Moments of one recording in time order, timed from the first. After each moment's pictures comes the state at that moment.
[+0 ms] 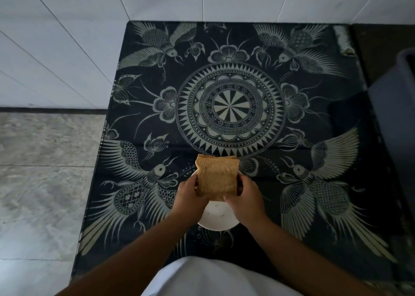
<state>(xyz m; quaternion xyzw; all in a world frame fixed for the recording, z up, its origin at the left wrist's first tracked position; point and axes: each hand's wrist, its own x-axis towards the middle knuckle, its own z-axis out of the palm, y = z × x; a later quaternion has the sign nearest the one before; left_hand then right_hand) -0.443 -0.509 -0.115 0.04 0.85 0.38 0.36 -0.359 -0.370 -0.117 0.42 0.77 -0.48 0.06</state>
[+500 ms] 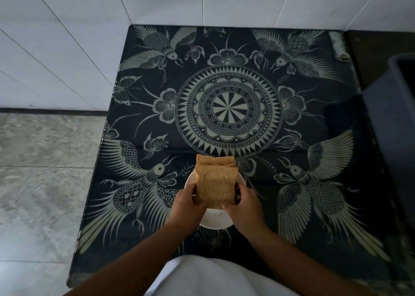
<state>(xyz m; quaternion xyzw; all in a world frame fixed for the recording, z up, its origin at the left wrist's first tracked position) -0.424 -0.522 -0.114 0.06 0.85 0.39 0.35 -0.338 -0.380 -0.115 0.41 0.78 -0.48 0.07</state>
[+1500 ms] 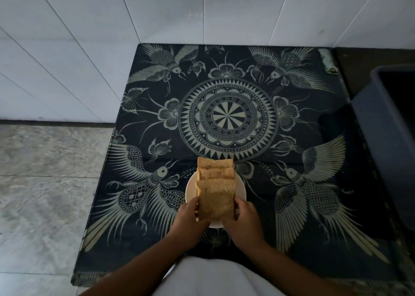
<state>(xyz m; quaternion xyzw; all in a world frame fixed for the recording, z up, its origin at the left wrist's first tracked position) -0.390 -0.542 -0.104 0.09 0.84 0.39 0.38 -0.303 -0.401 -0.108 0.40 0.77 -0.49 0.05</state>
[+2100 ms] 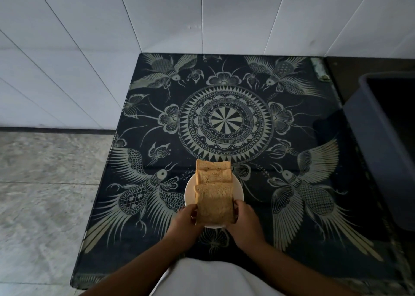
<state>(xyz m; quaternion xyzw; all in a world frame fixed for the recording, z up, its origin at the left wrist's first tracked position) -0.386 -0.552 -0.106 0.10 0.84 0.38 0.37 -0.294 -0.394 -0.113 0.37 0.82 -0.43 0.09</state>
